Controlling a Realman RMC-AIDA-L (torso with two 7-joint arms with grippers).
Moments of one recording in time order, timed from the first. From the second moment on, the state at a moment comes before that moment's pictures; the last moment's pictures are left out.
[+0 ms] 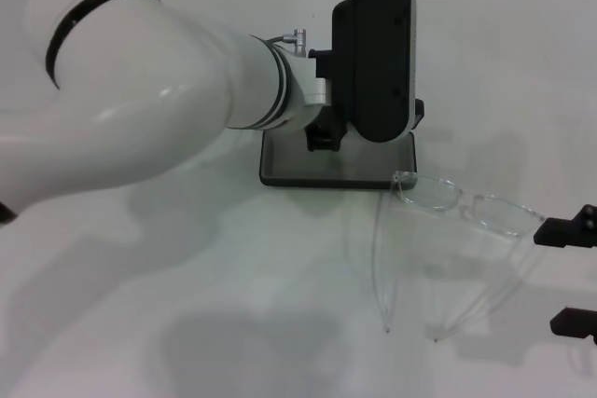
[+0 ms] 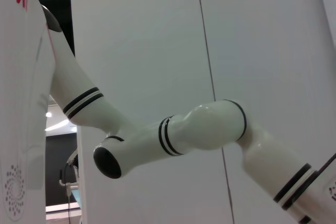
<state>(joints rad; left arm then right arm) -0.64 -2.10 2.01 1.36 2.83 0.95 -2.31 0.34 1.95 -0.93 -0.44 -1.58 -2.11 0.94</state>
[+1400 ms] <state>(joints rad) -0.64 -2.09 1.99 1.42 2.83 1.04 -2.33 0.34 1.95 -0.92 -0.44 -1.59 -2.06 0.95</state>
